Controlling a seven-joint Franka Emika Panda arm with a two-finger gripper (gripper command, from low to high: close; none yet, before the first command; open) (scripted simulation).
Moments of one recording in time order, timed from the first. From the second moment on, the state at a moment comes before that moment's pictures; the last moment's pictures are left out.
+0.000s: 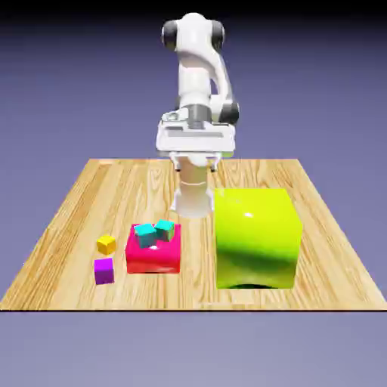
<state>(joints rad) -0.01 -0.53 -0.03 -2.80 0.05 3.00 0.77</state>
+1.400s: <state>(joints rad) -0.35 0.10 -0.42 -2.51 0.62 2.27 1.32</state>
